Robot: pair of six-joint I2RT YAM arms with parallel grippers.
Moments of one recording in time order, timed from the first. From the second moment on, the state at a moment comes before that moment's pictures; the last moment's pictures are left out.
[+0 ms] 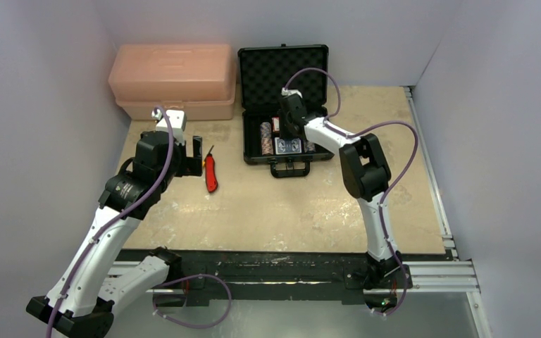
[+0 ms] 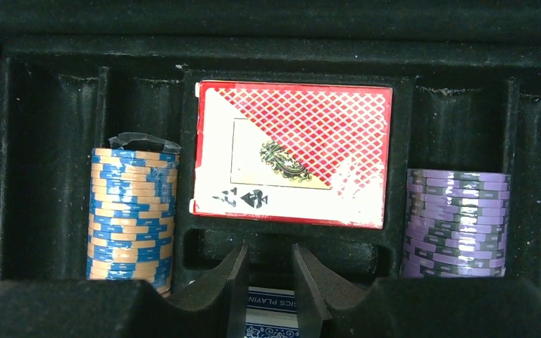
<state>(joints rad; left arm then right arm) -0.42 0.88 1.13 -0.80 -0.35 -0.15 0.50 2.25 1.76 -0.34 0.19 0.35</state>
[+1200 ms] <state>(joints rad) -0.42 0.88 1.13 -0.80 -0.35 -0.15 0.50 2.14 1.49 -0.04 0.16 0.36</state>
